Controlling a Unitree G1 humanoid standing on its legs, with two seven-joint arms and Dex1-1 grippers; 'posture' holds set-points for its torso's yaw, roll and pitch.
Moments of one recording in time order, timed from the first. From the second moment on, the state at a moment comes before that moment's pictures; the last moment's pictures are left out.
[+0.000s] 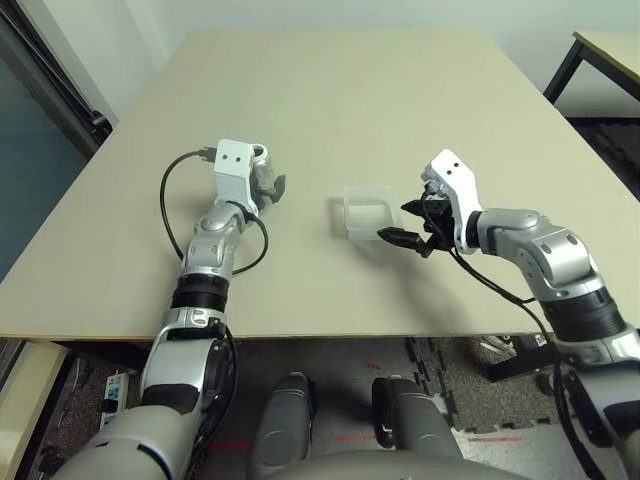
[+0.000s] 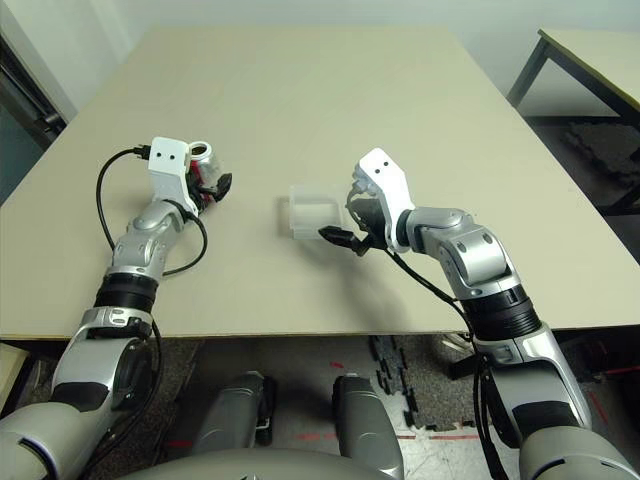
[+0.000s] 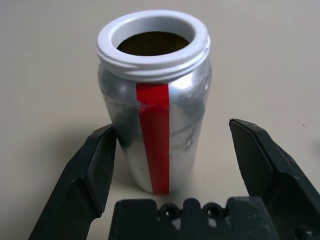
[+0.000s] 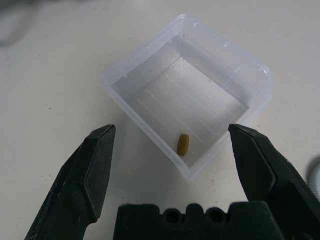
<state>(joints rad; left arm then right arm) -0.60 0.24 0.15 0.44 -0.08 0.30 -0.27 -0.56 -0.52 0.17 -0.03 0.33 0.83 0.73</state>
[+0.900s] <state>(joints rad) -0.25 0.35 0.37 -0.35 -0.23 0.72 -0.22 -0.49 -0.43 -0.24 -0.17 0.45 0.79 0.53</state>
